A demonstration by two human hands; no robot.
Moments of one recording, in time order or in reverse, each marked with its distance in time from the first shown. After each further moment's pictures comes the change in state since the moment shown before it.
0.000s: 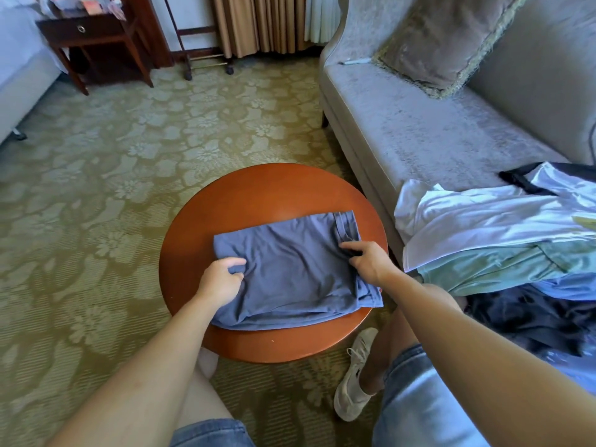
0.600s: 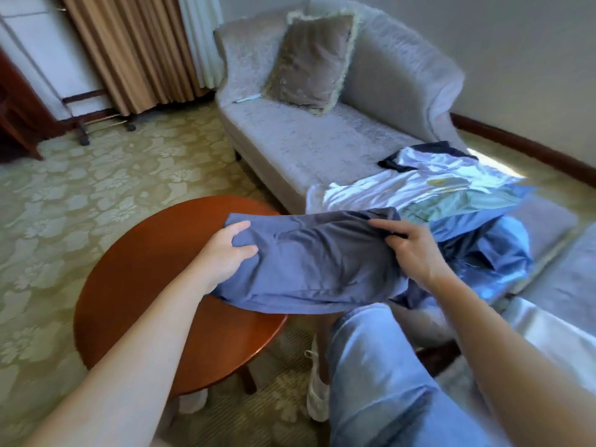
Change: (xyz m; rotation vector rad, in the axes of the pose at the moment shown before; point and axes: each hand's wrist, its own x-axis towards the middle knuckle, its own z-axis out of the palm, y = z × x) left_hand -0.076 0.174 0.032 -0.058 -0.284 0.435; right_hand -0.186 0.048 -0.134 0.278 0.617 -0.090
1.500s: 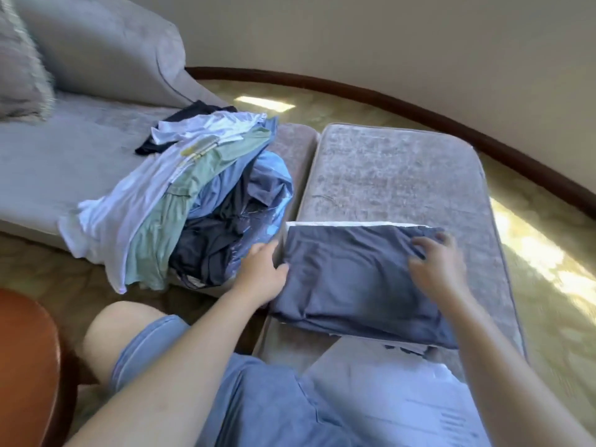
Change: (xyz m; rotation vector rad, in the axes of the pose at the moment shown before) left_hand -0.069 0.130 0.399 0.517 -0.593 0.441; right_hand -0.255 0.190 -0.260 -0.563 0.630 0.881
